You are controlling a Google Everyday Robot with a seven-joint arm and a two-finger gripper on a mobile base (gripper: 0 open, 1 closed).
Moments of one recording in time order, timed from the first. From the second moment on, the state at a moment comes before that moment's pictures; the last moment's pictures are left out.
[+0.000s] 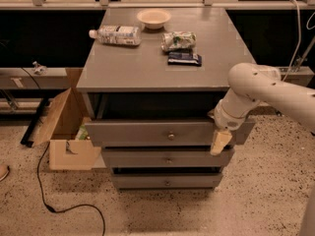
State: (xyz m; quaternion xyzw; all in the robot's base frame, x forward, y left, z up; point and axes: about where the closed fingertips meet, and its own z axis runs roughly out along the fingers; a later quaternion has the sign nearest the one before) arm 0.582 -0.199 0.634 -0.69 0.72 0.07 0.09
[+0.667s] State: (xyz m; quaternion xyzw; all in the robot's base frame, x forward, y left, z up) arm 0.567 -0.201 0.643 -0.69 0.72 0.06 0.09
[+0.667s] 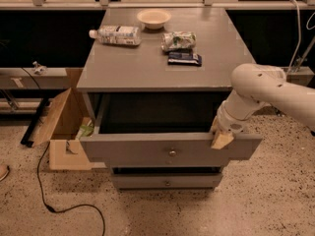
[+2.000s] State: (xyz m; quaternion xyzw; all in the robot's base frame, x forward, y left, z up) arm 0.528 -0.199 0.646 -0.67 0.73 0.07 0.10
